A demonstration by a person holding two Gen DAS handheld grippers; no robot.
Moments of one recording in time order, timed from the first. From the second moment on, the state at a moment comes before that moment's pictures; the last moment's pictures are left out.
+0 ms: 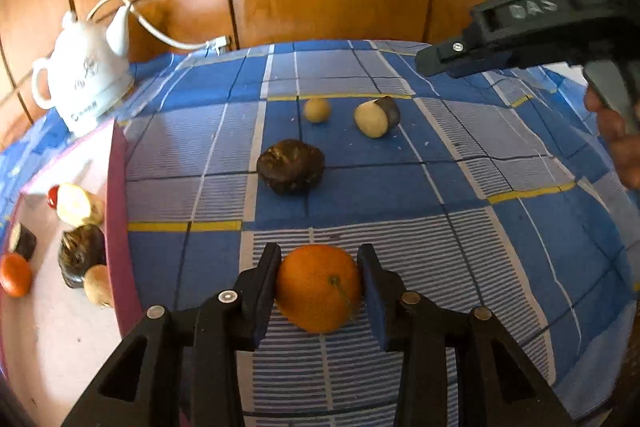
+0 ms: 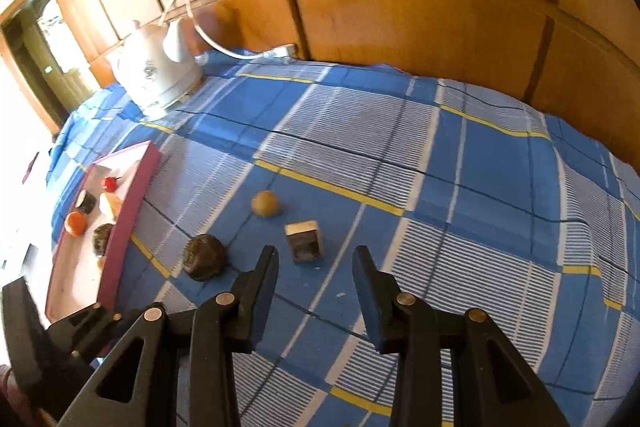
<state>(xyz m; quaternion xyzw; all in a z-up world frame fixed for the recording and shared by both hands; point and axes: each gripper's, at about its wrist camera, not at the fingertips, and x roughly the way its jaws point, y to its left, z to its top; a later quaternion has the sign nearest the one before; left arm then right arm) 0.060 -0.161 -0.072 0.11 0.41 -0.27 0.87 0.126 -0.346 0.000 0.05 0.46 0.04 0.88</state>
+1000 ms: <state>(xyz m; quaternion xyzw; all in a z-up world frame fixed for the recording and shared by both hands) 0.062 -0.154 -0.078 0.07 0.41 -0.28 0.87 0.241 -0.348 -0.057 0.06 0.52 0.00 0.85</state>
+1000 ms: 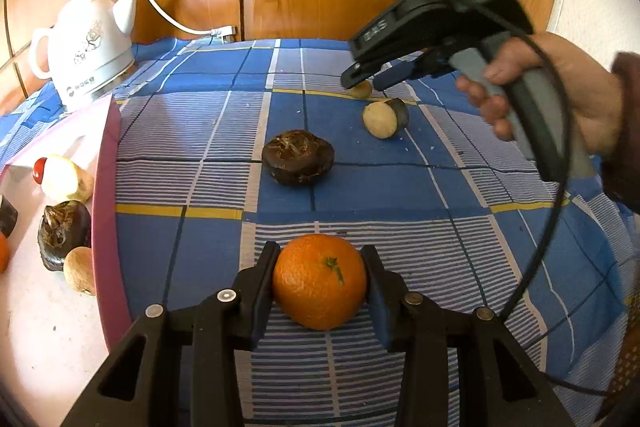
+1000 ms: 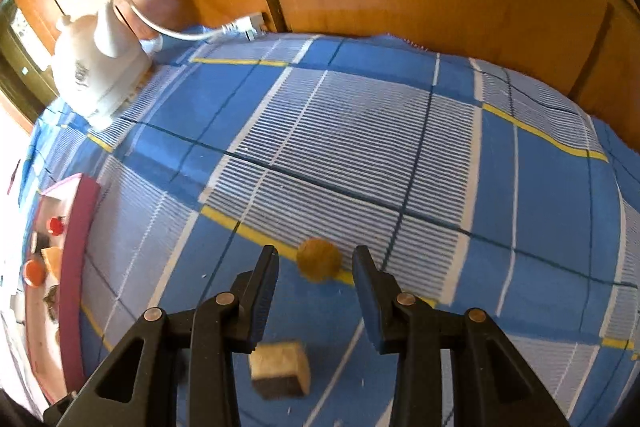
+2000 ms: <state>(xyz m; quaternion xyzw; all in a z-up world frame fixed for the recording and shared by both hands) 0.060 -0.155 -0.078 0.07 0.40 -0.27 0.87 0.128 -0.381 -0.060 0.02 0.56 -0.02 0.83</state>
